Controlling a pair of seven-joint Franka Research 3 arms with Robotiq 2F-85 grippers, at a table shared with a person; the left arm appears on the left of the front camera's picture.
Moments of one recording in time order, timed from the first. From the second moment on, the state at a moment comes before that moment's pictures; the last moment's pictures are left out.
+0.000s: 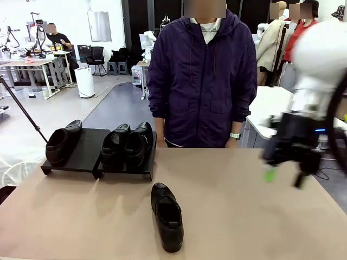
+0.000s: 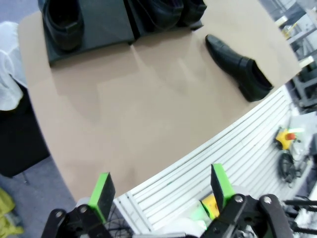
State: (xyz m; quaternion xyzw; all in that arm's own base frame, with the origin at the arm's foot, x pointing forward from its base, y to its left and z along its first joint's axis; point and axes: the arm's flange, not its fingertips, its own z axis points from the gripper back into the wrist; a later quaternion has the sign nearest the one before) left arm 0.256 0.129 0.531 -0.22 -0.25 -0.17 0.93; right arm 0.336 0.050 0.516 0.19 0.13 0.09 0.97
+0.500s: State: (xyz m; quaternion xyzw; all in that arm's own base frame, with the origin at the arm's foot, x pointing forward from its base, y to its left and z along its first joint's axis) left arm 0.256 0.129 0.531 -0.22 -0.25 -0.17 0.93; right arm 0.271 -0.112 0.514 0.27 -0.02 0.06 0.96
